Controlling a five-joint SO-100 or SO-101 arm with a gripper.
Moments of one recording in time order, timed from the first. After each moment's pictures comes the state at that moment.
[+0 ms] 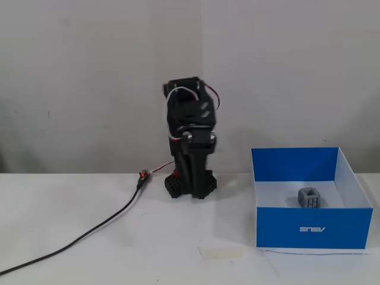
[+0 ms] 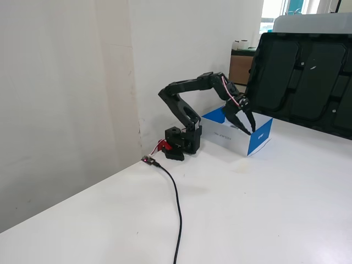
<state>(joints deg) -16.1 132.7 119.2 66.2 -4.0</state>
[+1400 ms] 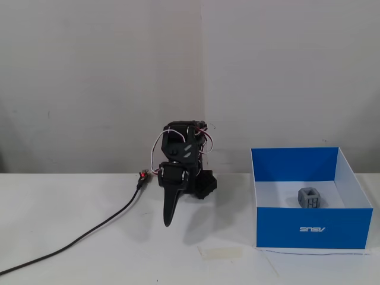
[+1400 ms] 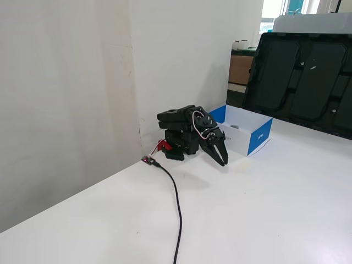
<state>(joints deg) -0.4 189.7 171.9 63.4 4.5</state>
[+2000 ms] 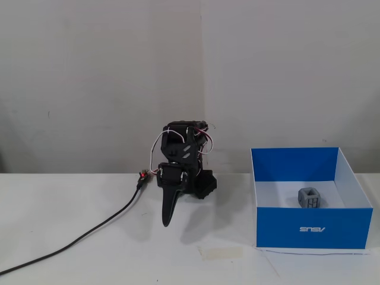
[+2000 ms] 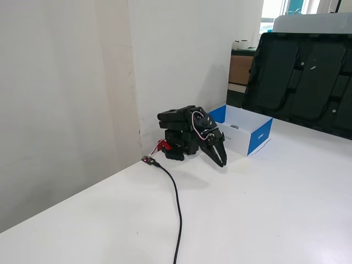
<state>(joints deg) 0.2 189.7 174.0 63.7 4.5</state>
